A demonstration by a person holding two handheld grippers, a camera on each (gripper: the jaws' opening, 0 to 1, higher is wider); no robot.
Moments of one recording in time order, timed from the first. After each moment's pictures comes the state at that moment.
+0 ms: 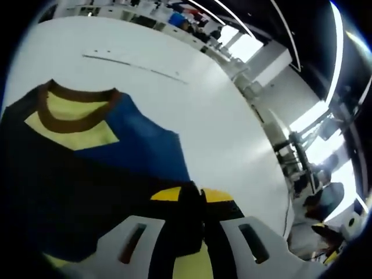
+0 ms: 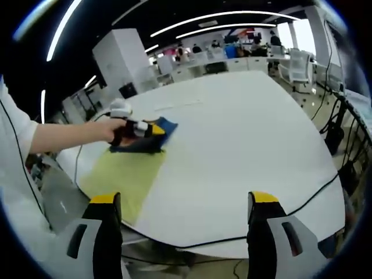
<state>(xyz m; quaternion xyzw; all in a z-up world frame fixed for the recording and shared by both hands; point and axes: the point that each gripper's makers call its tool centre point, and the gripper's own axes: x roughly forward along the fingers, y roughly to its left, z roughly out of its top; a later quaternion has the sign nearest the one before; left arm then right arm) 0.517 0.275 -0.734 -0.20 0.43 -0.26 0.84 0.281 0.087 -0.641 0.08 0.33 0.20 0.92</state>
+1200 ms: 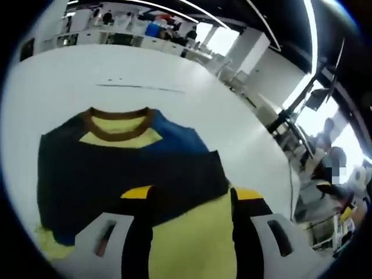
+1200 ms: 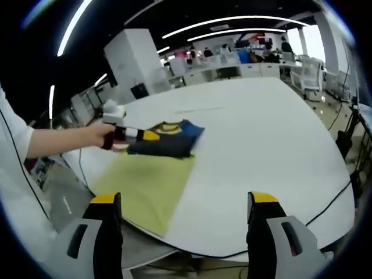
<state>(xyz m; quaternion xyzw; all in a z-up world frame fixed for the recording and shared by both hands) 0.466 0.385 -0.699 -0.11 0.39 -0.31 0.86 0.282 0.170 -0.624 0.07 0.31 0.24 0.92</state>
